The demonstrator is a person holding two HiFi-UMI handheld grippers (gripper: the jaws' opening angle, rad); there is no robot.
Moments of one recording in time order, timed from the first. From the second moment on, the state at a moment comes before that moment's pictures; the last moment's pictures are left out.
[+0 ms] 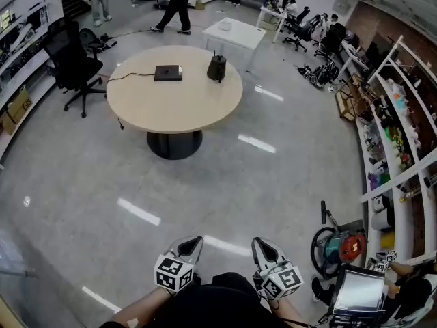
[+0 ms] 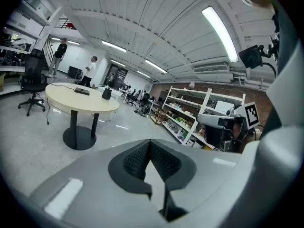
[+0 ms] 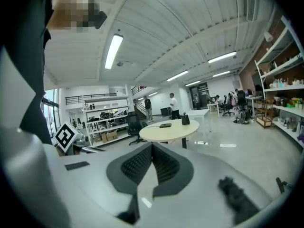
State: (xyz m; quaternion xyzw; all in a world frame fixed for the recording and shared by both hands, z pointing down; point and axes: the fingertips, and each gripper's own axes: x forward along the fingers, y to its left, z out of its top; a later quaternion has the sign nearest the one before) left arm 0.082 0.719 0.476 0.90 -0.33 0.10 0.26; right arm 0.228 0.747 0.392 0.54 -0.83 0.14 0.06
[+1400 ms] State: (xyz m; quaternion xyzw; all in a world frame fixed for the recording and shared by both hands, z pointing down) left arm 0.146 0.513 0.465 0.82 -0.51 0.09 0.26; right arm 0.308 0.485 0.422 0.39 -0.91 0.15 0.07
